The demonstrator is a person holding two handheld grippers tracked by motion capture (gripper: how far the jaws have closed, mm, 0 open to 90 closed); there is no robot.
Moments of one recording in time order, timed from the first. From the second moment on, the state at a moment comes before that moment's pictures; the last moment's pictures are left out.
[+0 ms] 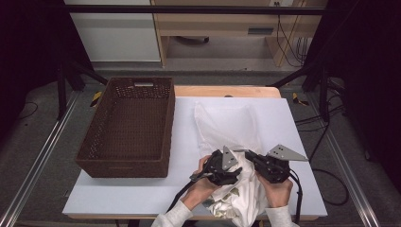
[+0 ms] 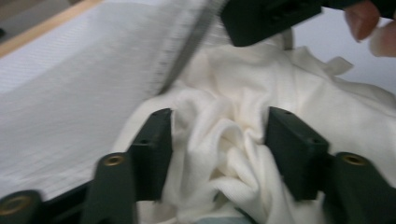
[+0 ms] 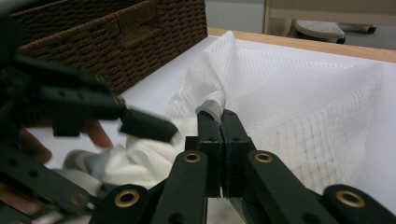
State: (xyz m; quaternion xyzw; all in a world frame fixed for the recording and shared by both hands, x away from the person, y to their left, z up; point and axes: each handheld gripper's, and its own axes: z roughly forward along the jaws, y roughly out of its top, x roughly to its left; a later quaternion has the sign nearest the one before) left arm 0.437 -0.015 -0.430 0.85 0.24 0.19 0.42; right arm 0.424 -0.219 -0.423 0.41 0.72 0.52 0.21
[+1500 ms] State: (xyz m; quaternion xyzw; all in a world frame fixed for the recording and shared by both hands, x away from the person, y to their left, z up) left arm 0.439 -0.006 -0.432 0.85 0.25 0.21 0.40; right arm 0.424 -0.217 -0.426 0.40 0.73 0.51 0.21
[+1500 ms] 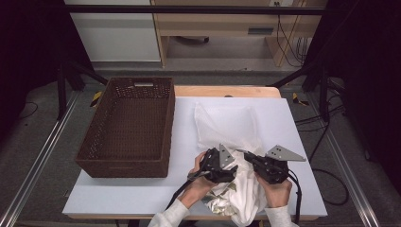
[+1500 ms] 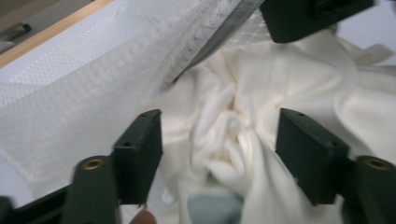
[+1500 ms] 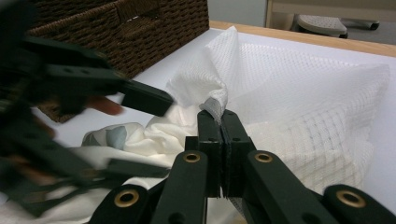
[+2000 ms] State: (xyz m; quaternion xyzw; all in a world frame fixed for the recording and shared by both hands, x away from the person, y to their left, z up) left arm 0.435 0.007 -0.451 0.85 0.26 0.13 0.43; right arm 0.429 -0.210 -0.432 0.41 0.74 0.50 0.20
